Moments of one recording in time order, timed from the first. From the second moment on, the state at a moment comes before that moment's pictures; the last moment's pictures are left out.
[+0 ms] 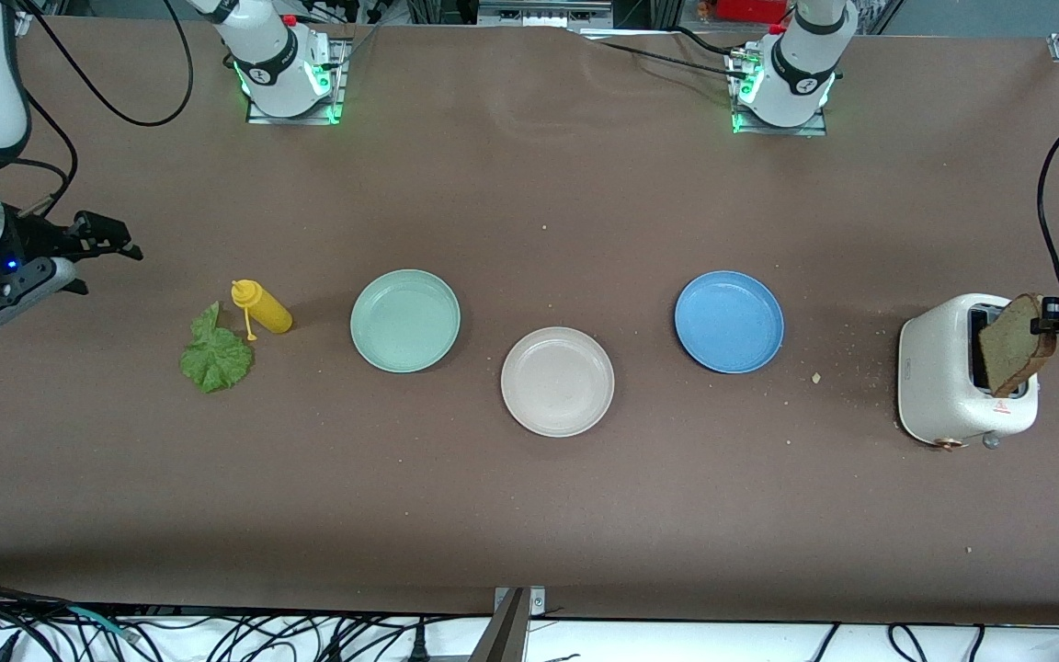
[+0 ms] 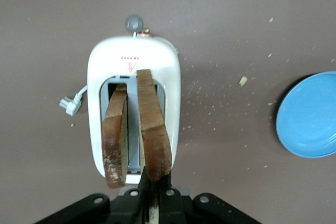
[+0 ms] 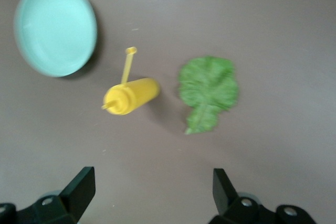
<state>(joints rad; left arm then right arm) 0.19 0.39 0.08 -1.40 0.00 1.64 0.40 0.02 0.12 -0.19 -1.84 0.20 1.75 -0.83</state>
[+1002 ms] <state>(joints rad) 0.14 0.66 -0.10 -1.40 -0.92 1.51 0.38 0.01 0.20 -0.38 -2.13 0.65 1.82 -1.87</state>
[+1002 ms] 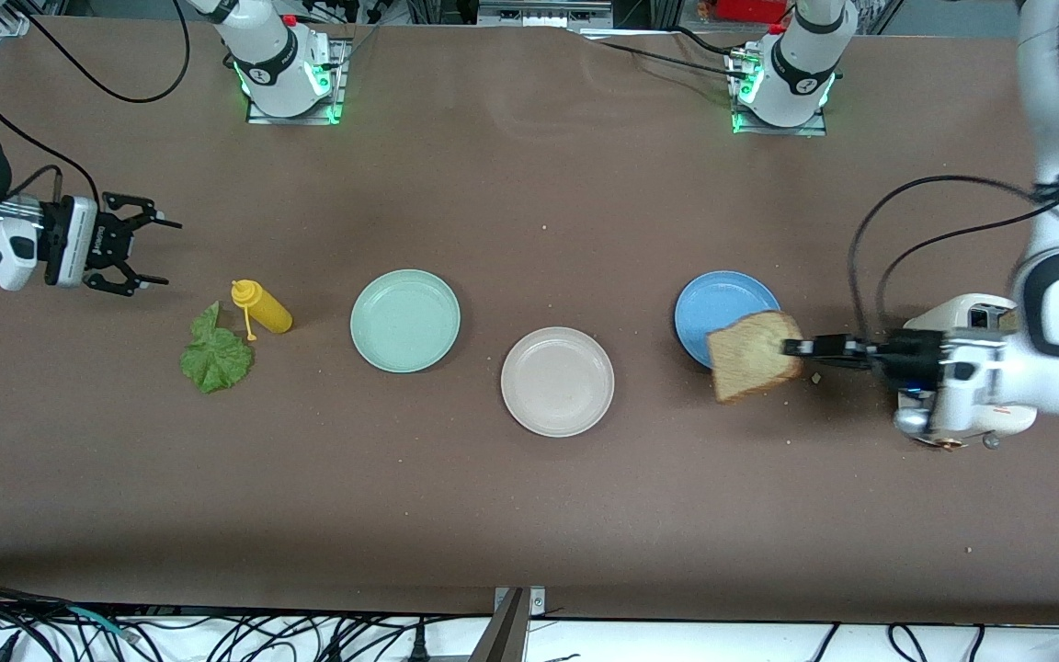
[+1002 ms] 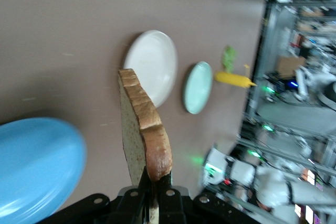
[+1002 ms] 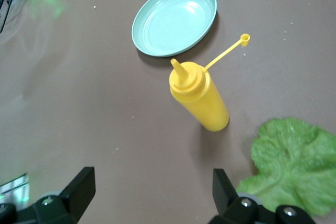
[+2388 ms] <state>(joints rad) -0.19 0.92 -0.14 -1.39 -1.16 1.87 0.67 0.00 0.33 -0.39 -2.14 0.80 1.85 -2.03</state>
